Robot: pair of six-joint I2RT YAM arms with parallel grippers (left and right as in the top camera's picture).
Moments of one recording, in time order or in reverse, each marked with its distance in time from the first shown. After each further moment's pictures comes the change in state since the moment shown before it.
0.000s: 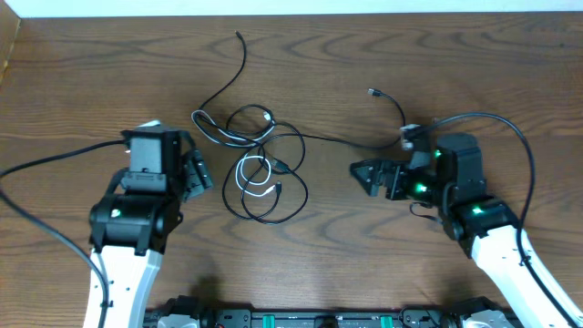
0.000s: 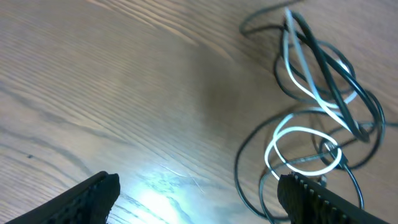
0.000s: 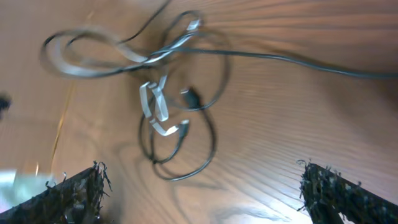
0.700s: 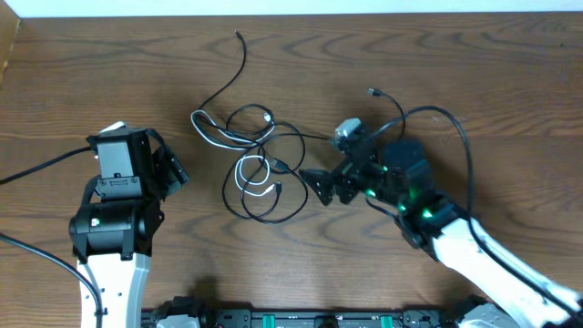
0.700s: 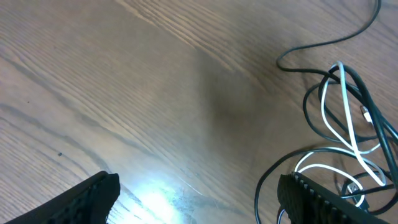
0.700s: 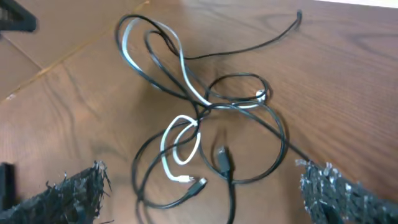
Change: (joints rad) left arm 0.150 -0.026 0.000 0.035 -0.011 0.013; right arm 0.305 0.148 0.002 0.452 0.183 -0.329
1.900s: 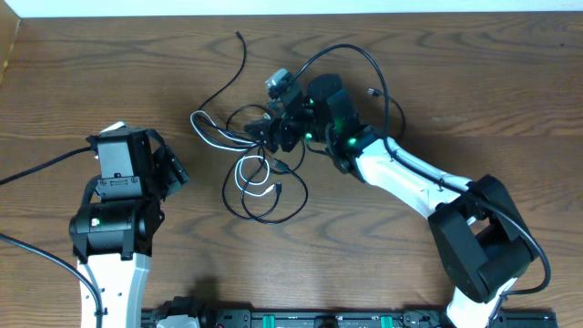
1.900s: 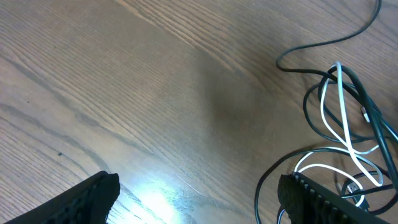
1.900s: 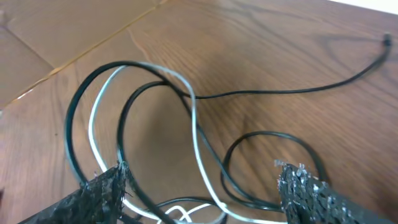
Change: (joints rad) left arm 0.000 0.000 0.000 0.000 0.000 0.000; right arm 0.067 0.607 0.595 -0.029 -0.115 -0.025
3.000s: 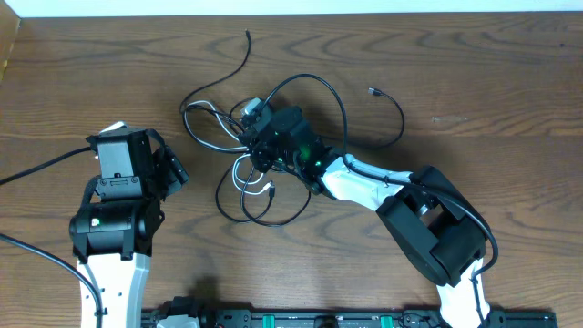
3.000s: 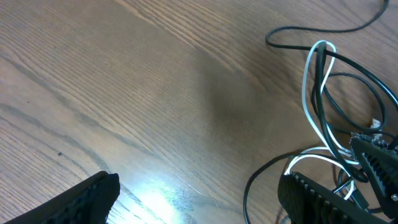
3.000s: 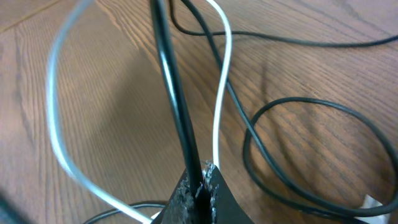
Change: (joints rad) left arm 0.000 0.000 0.000 0.000 0.000 0.000; right arm 0.132 0.183 0.001 0.144 0.229 -0.015
